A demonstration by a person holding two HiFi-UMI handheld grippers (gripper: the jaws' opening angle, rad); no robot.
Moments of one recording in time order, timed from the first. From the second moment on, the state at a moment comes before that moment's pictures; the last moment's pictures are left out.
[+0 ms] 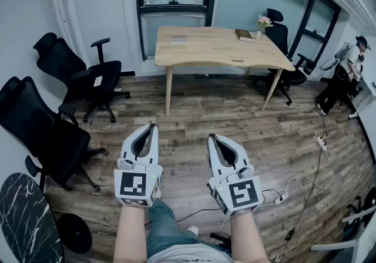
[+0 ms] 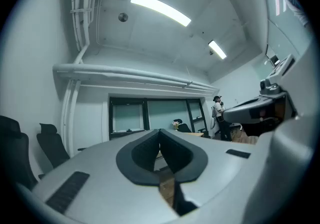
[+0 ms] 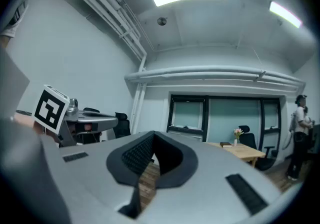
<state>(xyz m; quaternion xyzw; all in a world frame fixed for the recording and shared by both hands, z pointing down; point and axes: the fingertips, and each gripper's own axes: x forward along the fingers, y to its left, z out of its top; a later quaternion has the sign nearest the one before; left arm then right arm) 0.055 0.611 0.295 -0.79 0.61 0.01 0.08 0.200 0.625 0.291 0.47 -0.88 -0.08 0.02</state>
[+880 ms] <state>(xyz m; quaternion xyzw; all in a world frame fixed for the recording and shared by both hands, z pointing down) -0.084 0.324 0.305 -0.82 0.56 -0.01 0.08 0.060 0.344 0.302 0.52 -0.85 -0.06 0.02</state>
